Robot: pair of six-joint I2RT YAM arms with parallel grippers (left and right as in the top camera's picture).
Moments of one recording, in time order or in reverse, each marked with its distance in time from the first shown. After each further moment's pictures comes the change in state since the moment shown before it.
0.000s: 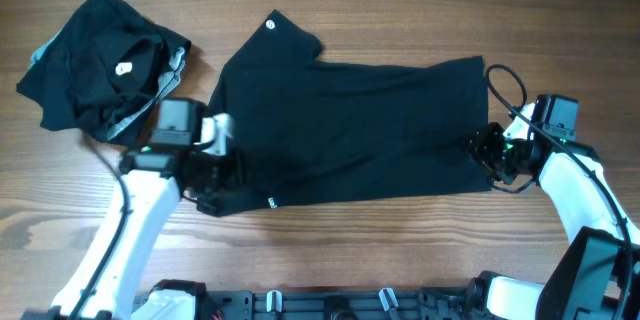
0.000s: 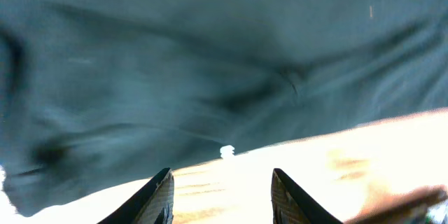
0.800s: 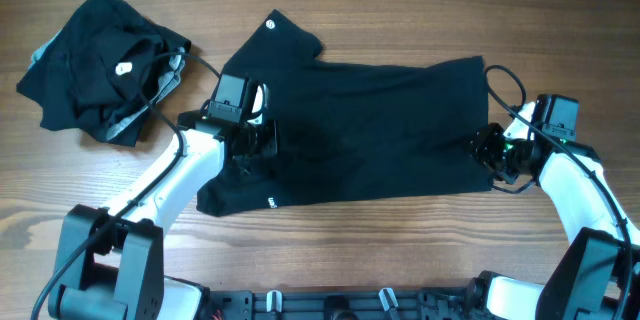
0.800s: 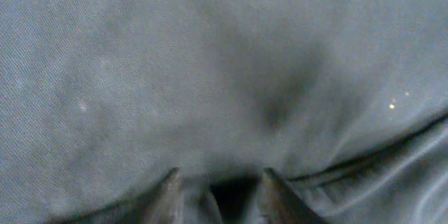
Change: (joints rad) left arm -0.182 0.307 0.079 0.383 -0.193 -0.074; right arm 0.000 -0.002 0.000 0.005 0.024 -0.034
